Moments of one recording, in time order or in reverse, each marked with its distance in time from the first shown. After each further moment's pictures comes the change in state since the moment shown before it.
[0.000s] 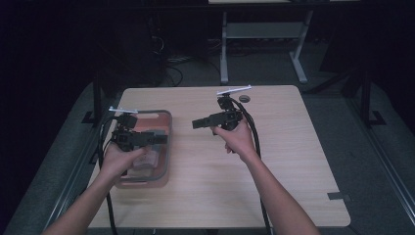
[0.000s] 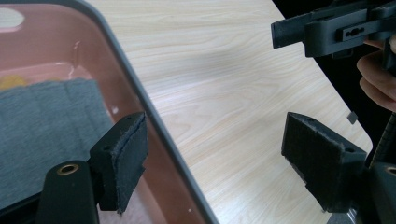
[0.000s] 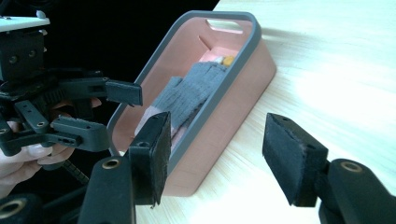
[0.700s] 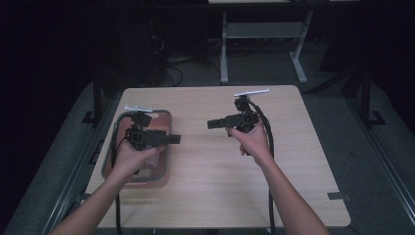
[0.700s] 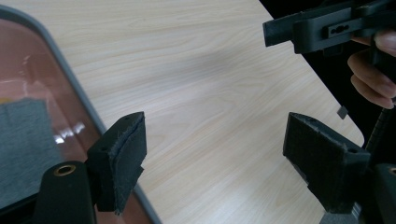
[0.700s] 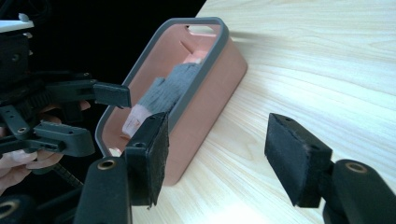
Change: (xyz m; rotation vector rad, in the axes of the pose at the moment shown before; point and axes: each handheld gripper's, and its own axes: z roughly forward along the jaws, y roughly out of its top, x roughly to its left) left arm -0.027 0.008 0.020 0.017 -0.030 0.052; right arm -0.020 -0.015 -0.035 -0.040 -0.034 0.031
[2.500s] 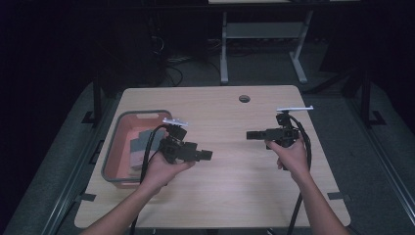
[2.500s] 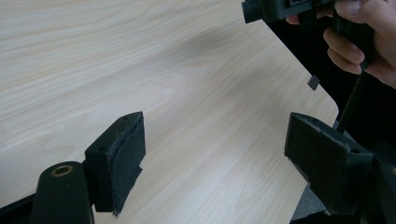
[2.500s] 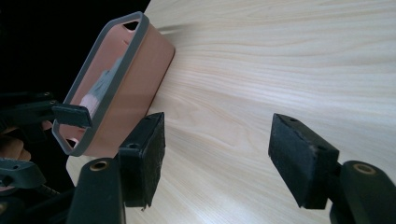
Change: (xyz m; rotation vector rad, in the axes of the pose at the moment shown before) left arm -0.057 -0.018 0.061 0.078 -0.102 0.102; right arm -0.065 -0.056 -0.076 -0.068 -0.117 0.128
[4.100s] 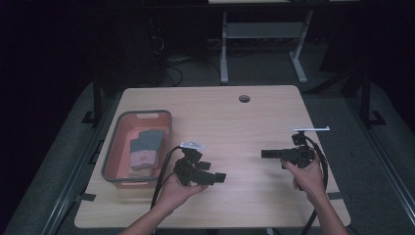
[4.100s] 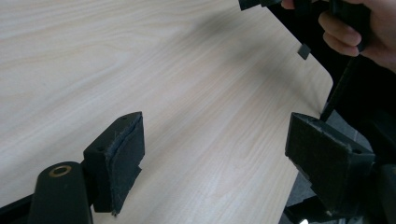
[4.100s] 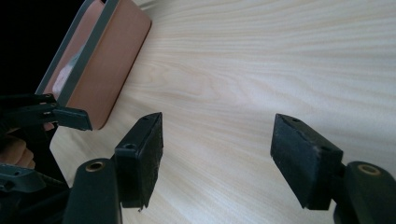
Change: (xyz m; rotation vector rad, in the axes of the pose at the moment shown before) left arm -0.024 -0.046 0.042 0.029 -0.054 0.040; right arm -0.037 -0.054 -0.024 0.002 -0.017 0.017
